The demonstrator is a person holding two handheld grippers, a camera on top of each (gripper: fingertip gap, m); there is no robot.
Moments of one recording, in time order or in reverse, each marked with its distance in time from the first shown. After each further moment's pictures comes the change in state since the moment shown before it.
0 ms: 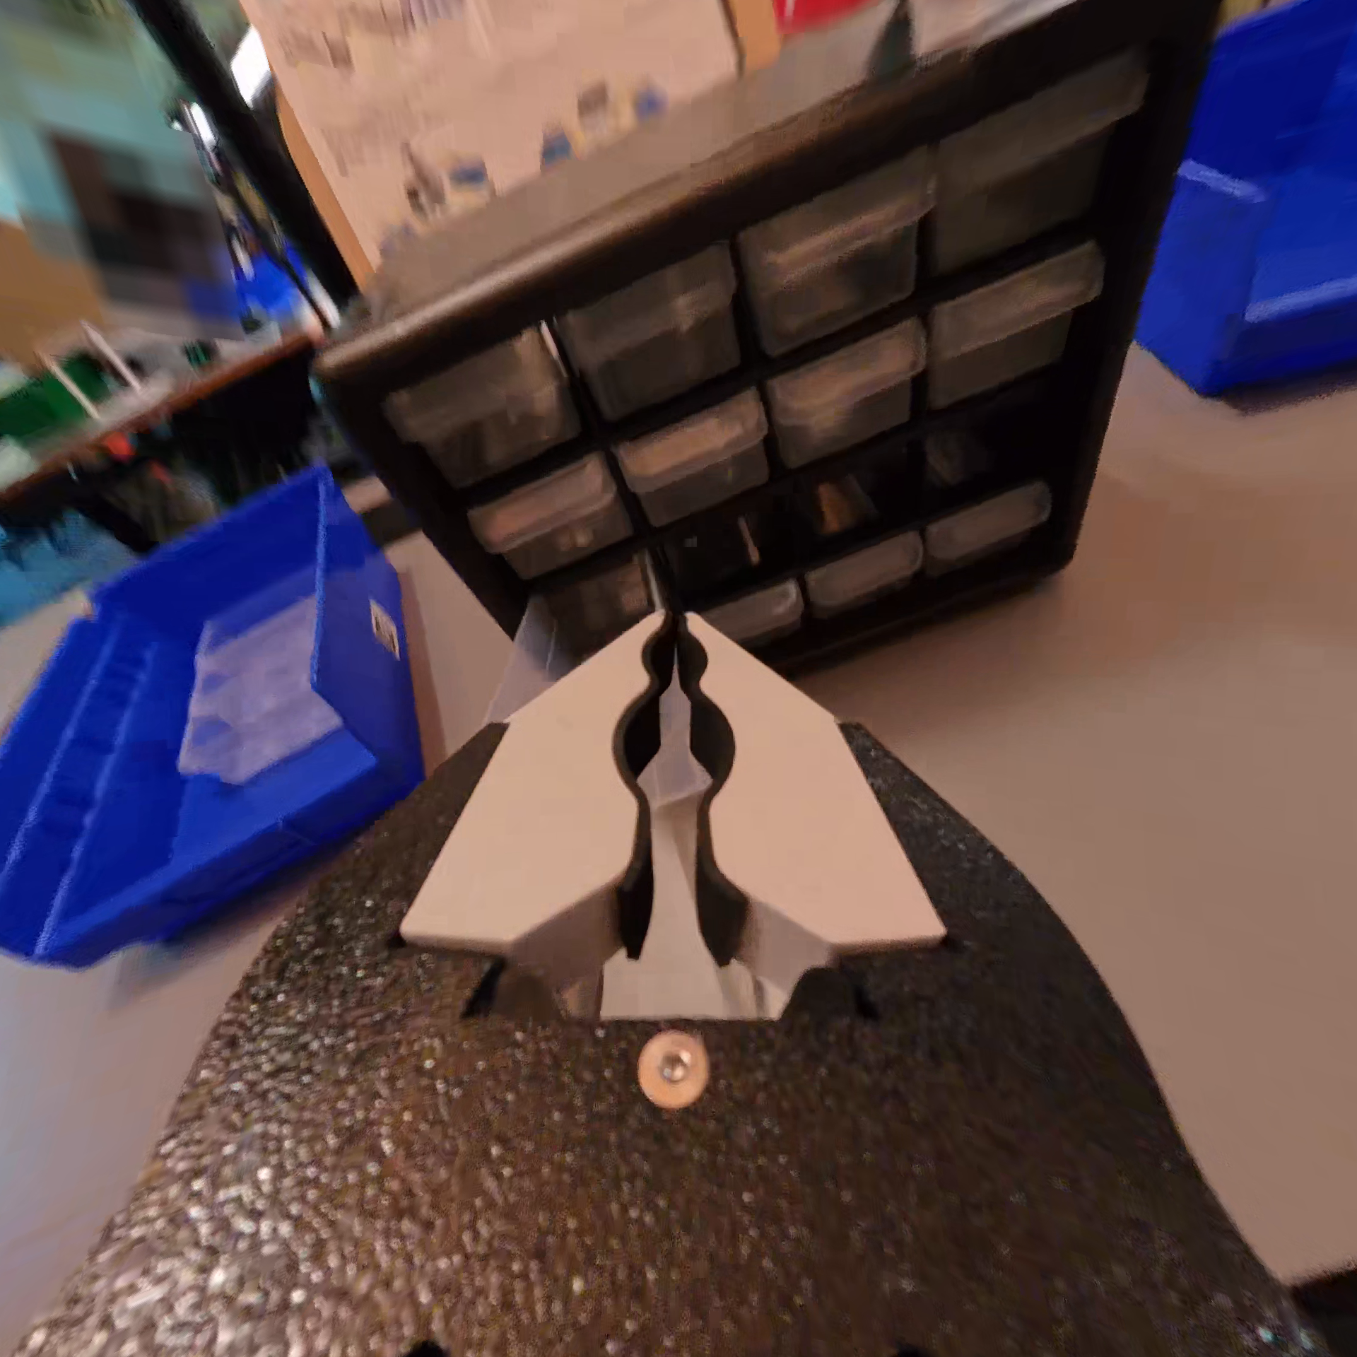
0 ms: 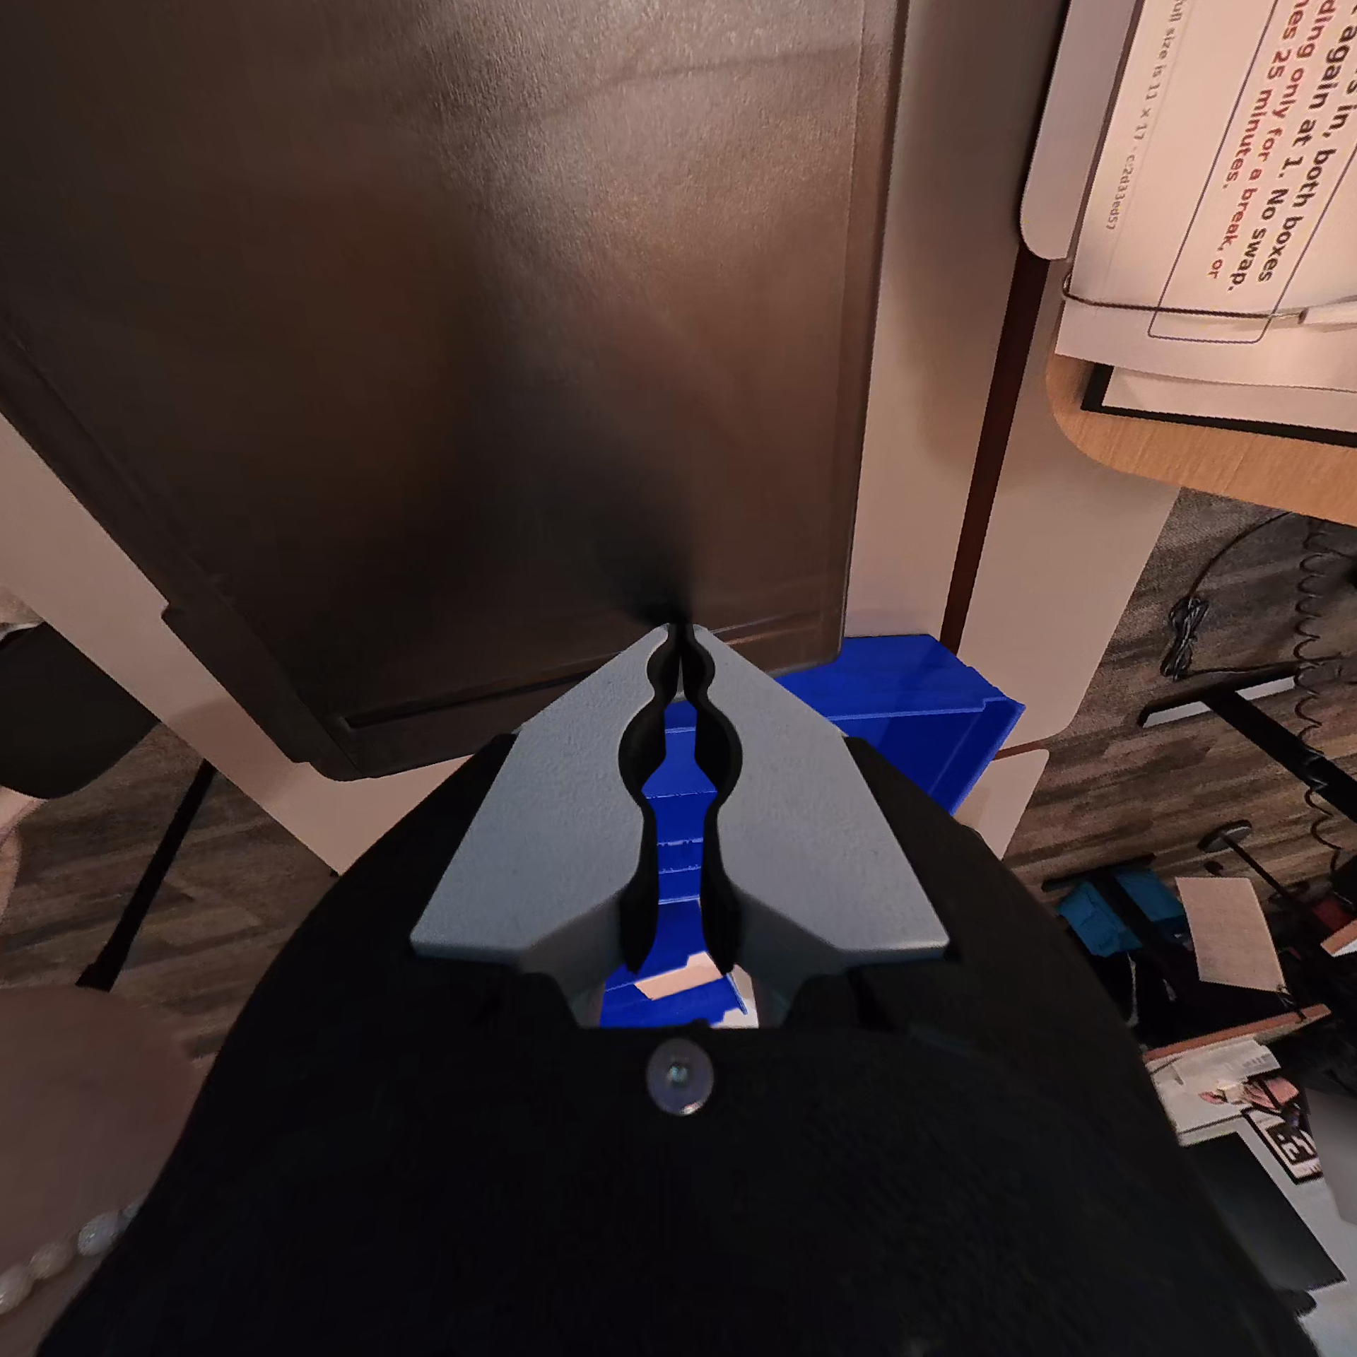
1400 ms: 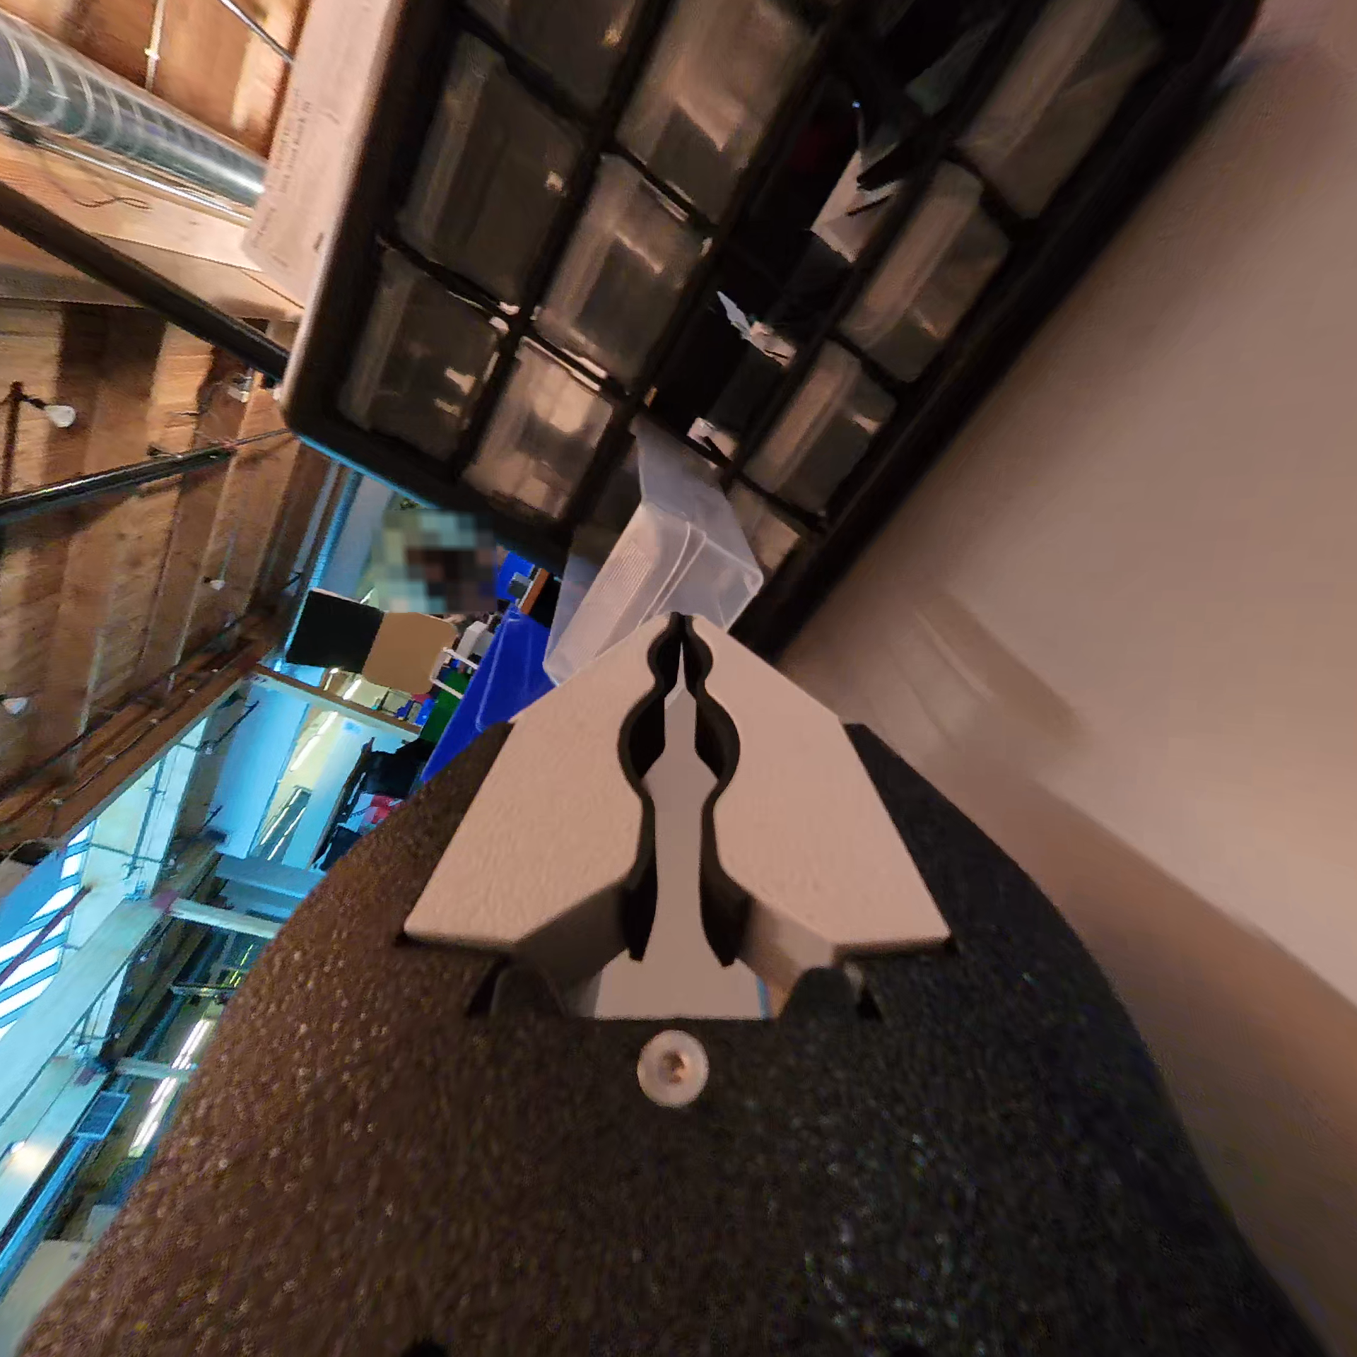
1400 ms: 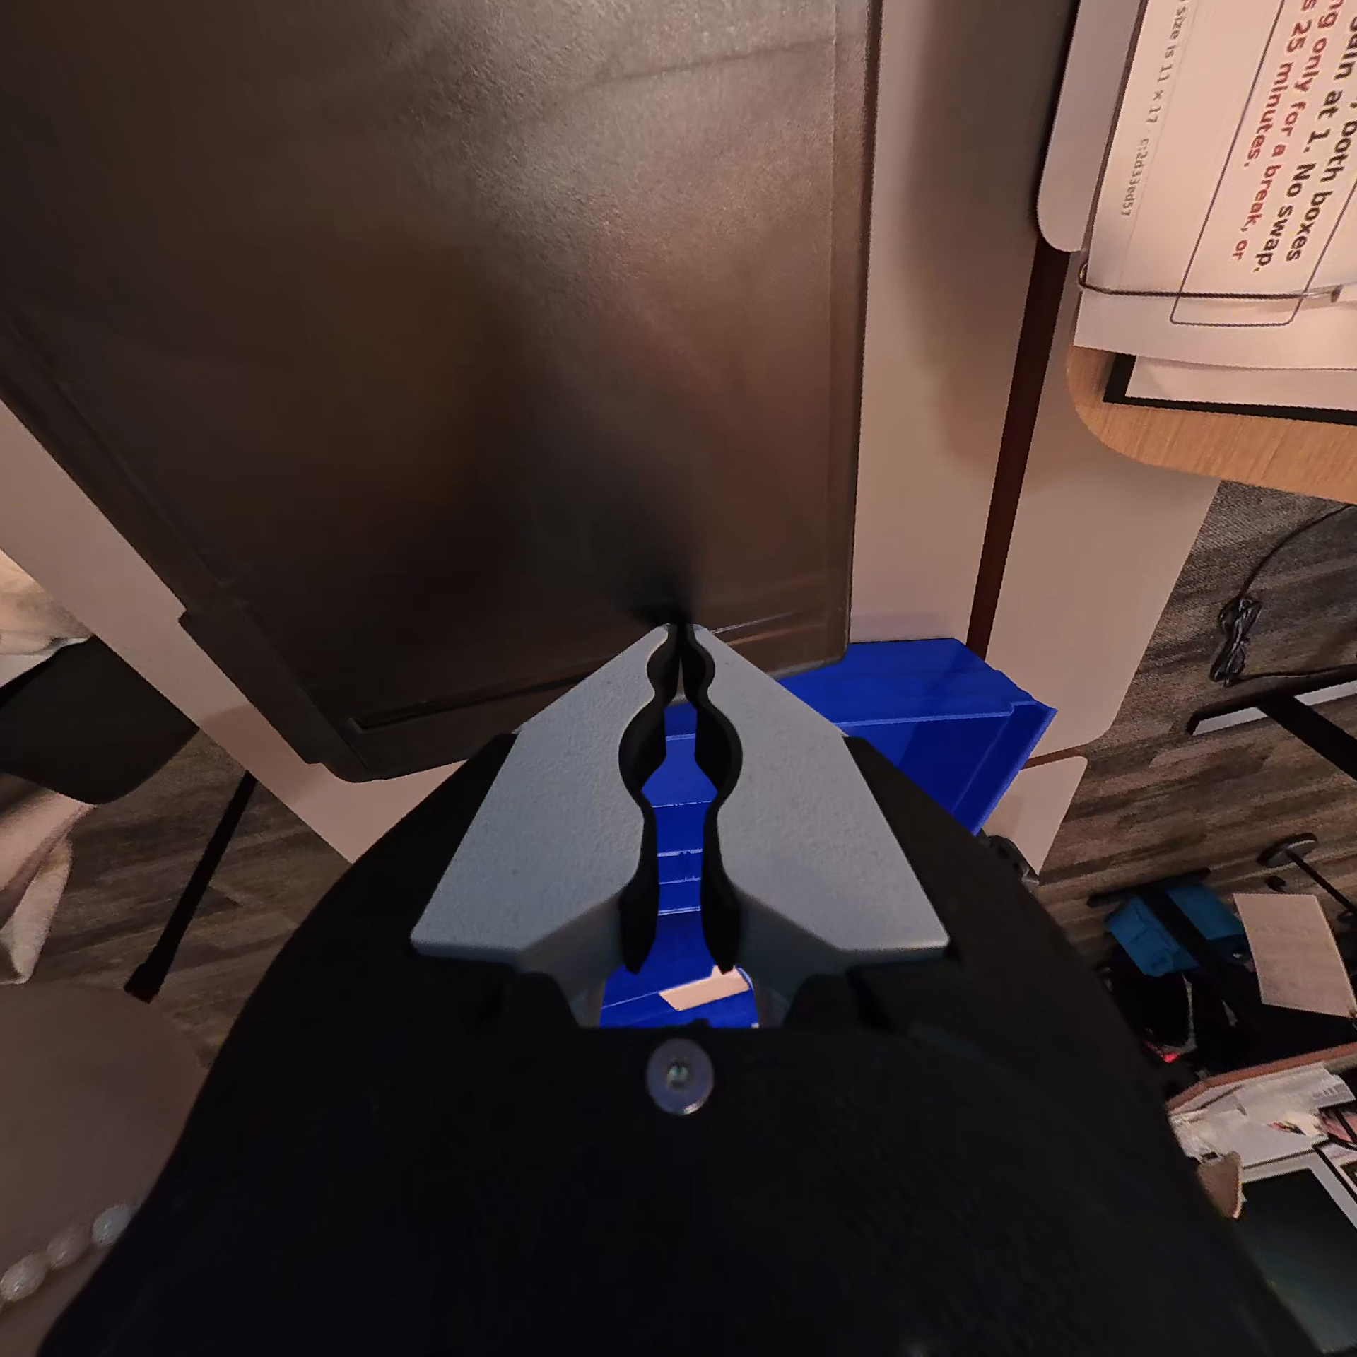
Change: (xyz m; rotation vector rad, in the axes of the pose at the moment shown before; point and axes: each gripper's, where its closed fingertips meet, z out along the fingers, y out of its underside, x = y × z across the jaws) left arm -0.014 0.073 0.007 0.188 -0.182 0.663; right arm 0.000 0.000 0.000 0.017 -0.038 0.035
